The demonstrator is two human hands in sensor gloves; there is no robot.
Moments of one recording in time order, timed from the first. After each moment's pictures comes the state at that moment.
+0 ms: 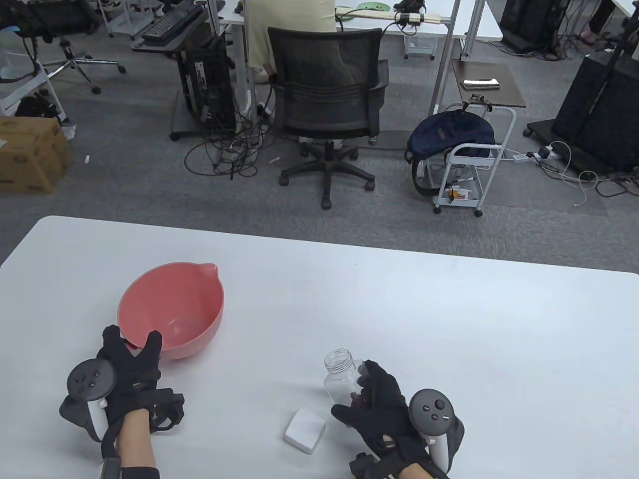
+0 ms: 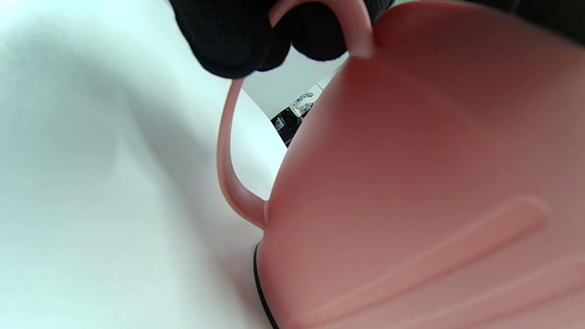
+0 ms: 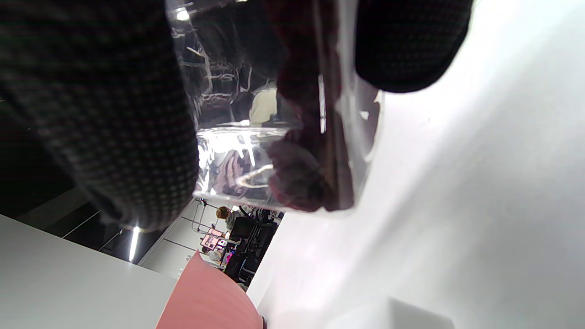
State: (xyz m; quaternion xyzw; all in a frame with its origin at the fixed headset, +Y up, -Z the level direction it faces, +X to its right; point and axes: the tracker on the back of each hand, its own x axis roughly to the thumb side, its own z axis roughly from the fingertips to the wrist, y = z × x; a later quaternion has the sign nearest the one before) left_hand -0.379 -0.759 -0.348 0.15 0.30 0.42 0.84; right_hand 0.139 -0.760 -0.308 -0.03 -0.01 0.84 0.54
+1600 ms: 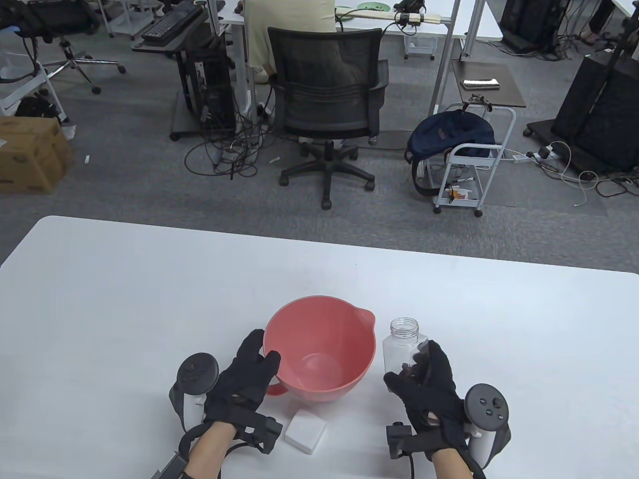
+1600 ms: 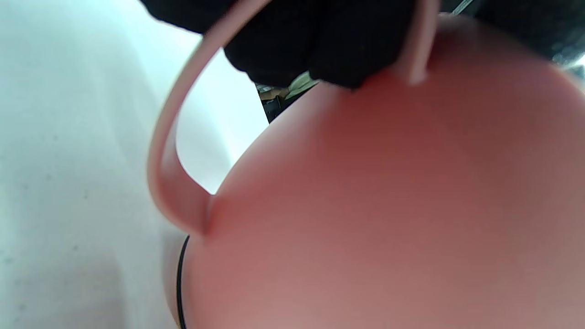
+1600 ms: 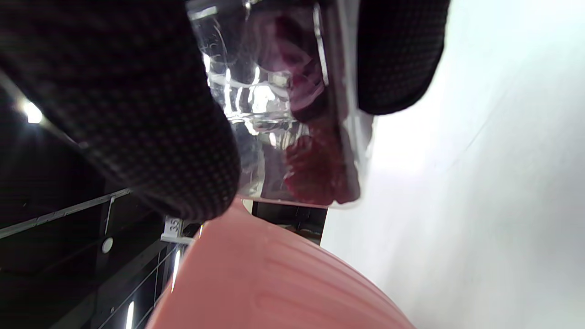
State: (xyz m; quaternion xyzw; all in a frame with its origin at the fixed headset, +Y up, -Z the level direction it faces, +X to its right) left_hand -0.192 -0.764 -0.361 -0.03 0.02 0.57 0.82; right_hand 0.215 -0.747 -0.317 -0.16 -0.10 0.76 0.62
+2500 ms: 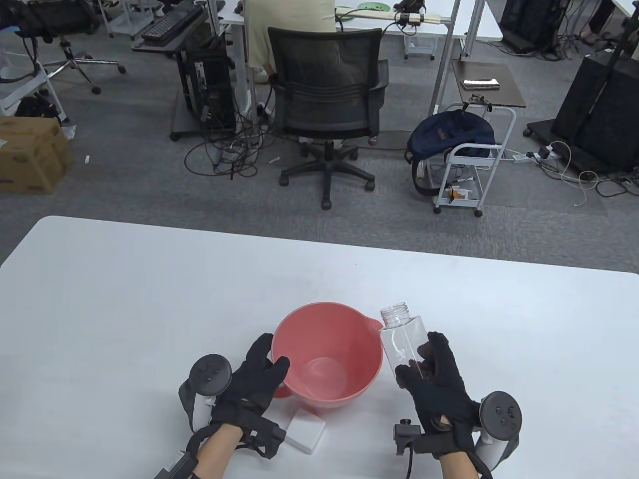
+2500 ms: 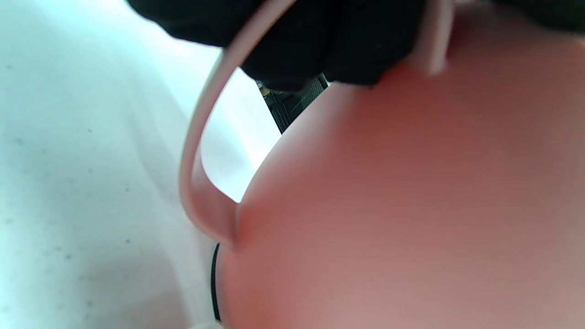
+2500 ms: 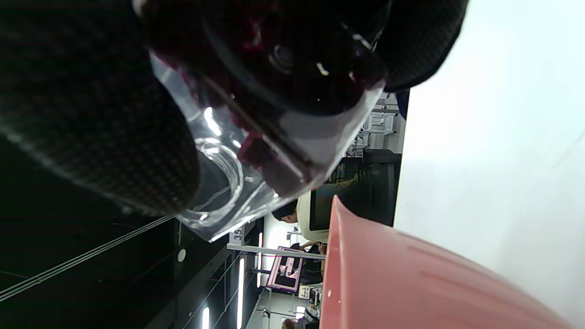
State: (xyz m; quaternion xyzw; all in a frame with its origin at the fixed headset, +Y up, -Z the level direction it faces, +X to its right) left_hand -0.186 -0.770 -0.364 -0.04 0.00 0.53 0.85; right_hand 0.219 -0.738 -0.316 -0.08 -0.16 0.72 0.67
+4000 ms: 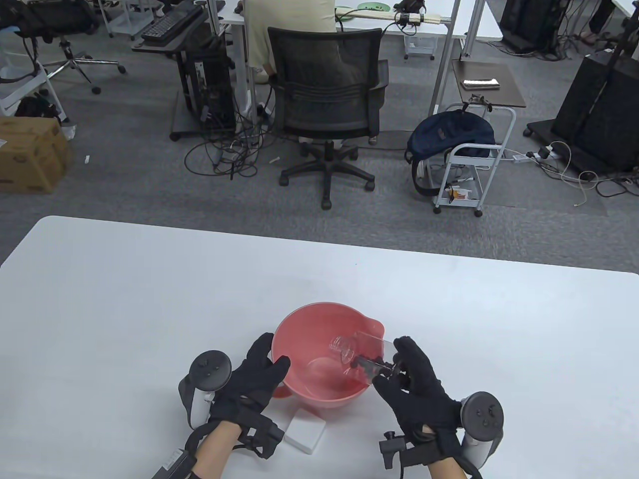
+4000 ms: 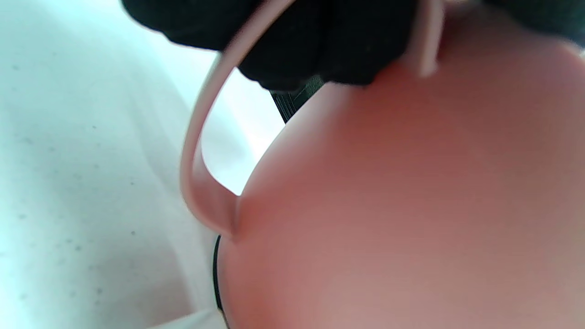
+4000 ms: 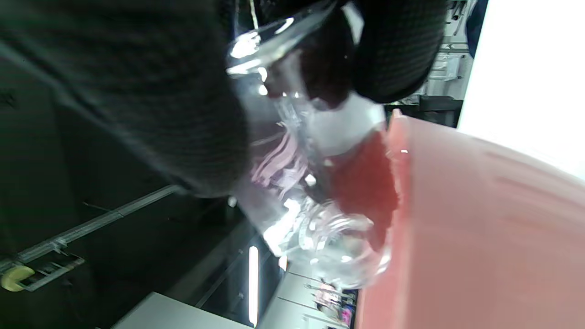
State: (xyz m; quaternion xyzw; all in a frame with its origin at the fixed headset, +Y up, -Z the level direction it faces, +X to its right) left_hand -0.187 -0.767 -0.367 -0.06 0.00 0.53 0.85; right_hand 0.186 -0.723 -0.308 0.03 -0.17 0.73 0.66
